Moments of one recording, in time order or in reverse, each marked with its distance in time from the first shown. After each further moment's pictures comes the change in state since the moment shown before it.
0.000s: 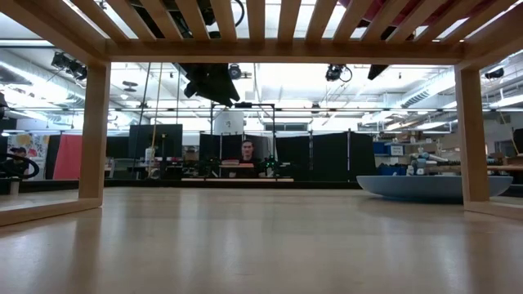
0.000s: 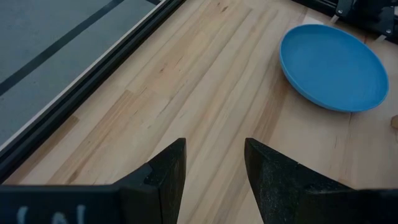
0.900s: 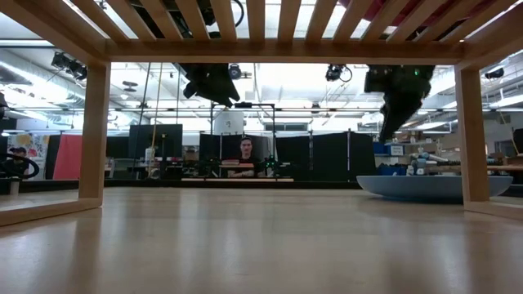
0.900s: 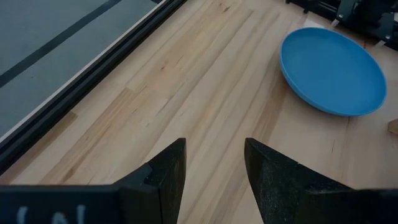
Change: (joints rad) left arm 0.000 0.000 0.000 0.000 0.000 -0.030; right arm -0.307 0.001 -0.444 0.367 -0.211 -0.178
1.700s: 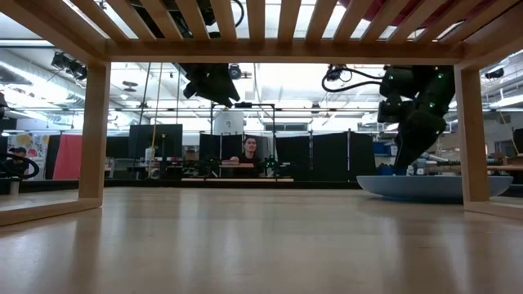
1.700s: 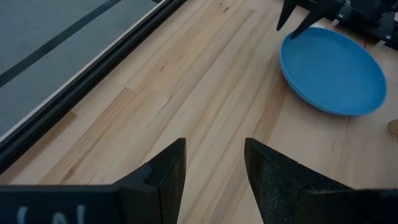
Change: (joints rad) left arm 0.000 0.001 0.000 0.000 0.000 -0.001; right arm -0.062 -0.001 -0.270 0.272 -0.041 0.007
